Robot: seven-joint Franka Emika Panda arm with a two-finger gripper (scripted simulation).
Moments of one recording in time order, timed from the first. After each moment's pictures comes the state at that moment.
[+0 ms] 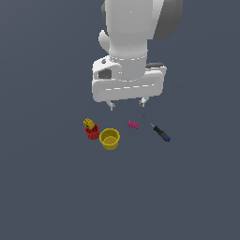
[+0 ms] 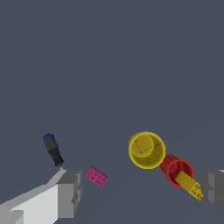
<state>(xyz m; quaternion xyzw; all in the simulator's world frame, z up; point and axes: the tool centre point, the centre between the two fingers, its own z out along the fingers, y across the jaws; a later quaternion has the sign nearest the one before) 0.017 0.024 0.323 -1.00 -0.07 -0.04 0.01</state>
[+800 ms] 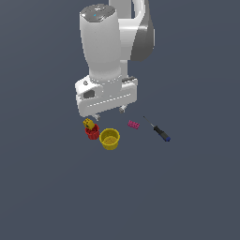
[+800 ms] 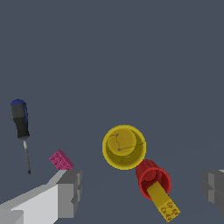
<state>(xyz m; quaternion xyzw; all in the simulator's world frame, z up) 0.005 -0.036 0.267 -0.98 -0.20 -0.03 0.01</state>
